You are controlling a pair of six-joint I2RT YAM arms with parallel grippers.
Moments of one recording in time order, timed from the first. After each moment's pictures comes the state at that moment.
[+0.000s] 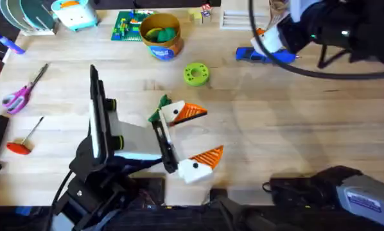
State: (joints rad) left arm -0.58 0.01 0.01 -0.05 0.64 -0.08; right arm 0.32 1.21 1.03 -0.43 0.14 -0.44
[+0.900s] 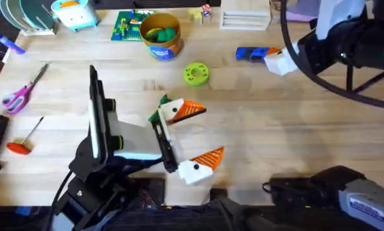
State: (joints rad) left arm -0.58 0.01 0.01 -0.05 0.63 -0.08; right arm 0.32 1.04 1.03 -0.72 0.13 -0.31
